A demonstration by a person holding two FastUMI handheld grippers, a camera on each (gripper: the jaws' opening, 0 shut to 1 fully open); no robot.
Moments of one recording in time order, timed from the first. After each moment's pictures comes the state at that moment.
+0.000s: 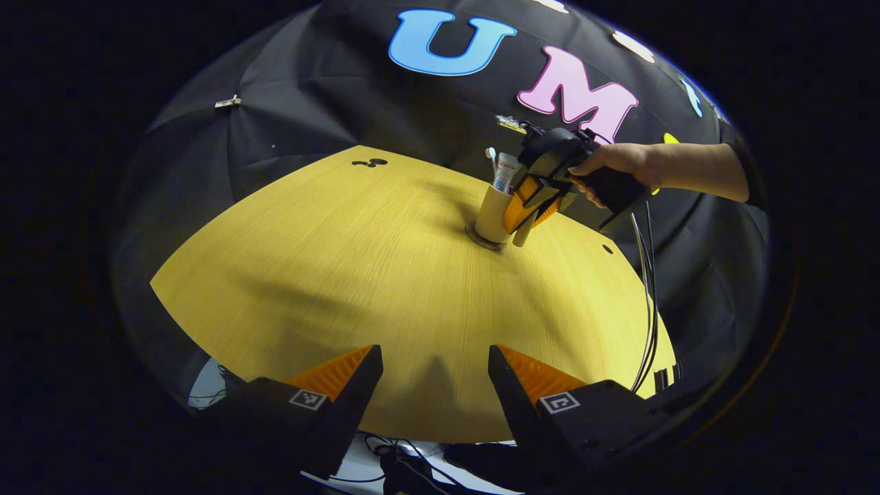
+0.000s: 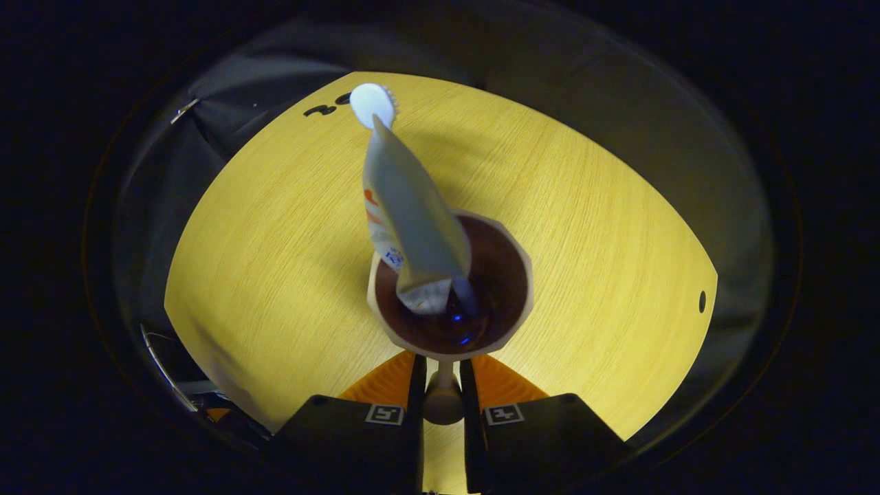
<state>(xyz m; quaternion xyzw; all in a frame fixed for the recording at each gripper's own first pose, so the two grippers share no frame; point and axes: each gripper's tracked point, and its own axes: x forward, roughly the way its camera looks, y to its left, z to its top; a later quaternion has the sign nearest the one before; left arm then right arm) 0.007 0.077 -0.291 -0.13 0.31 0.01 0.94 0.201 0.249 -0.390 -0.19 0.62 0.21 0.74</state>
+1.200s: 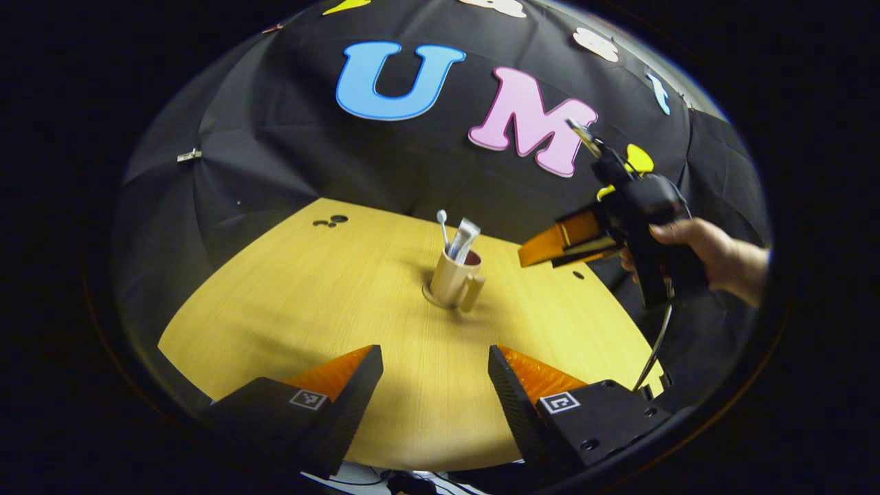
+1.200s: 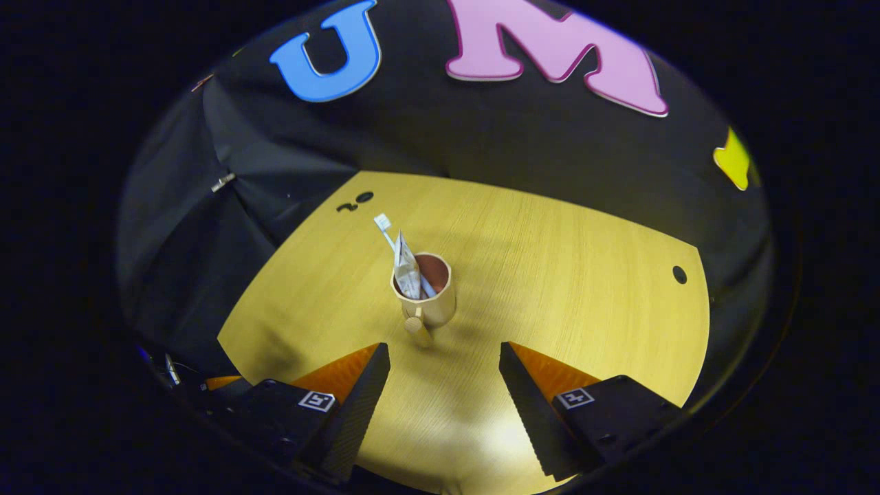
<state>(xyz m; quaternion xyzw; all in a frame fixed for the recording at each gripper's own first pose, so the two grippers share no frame) 0.059 0.041 -0.180 -0.10 0.23 -0.03 0.97 0.153 0.176 -0.220 -0.03 0.43 0.23 0.87</state>
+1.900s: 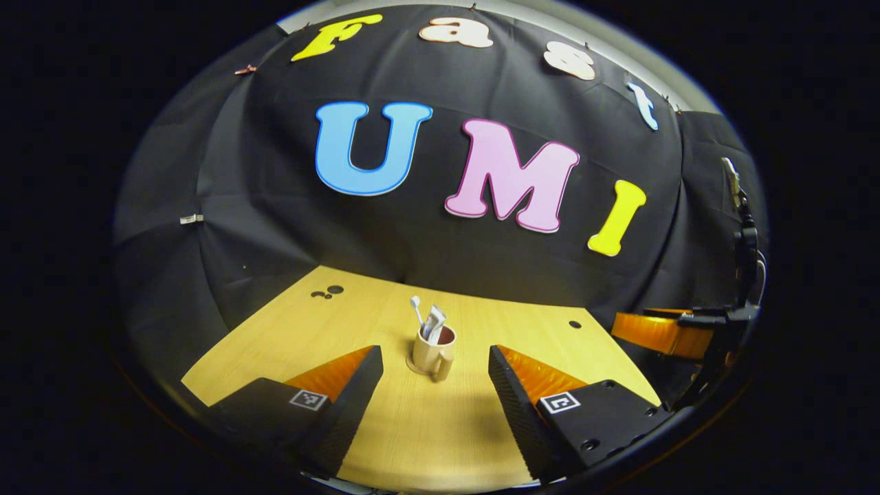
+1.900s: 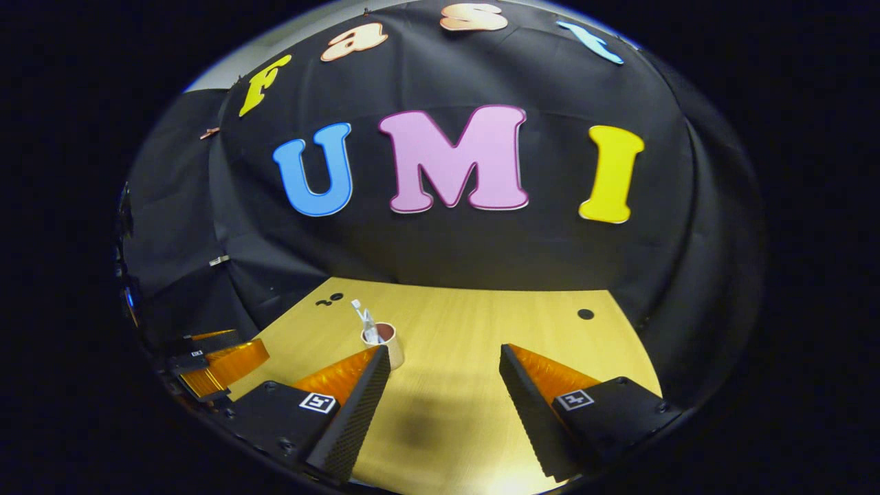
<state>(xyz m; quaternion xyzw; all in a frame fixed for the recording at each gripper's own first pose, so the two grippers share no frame) 0.079 -0.022 -0.068 -0.06 0.12 0.00 0.99 0.068 0.058 -0.102 -0.01 0.19 0.11 0.97</state>
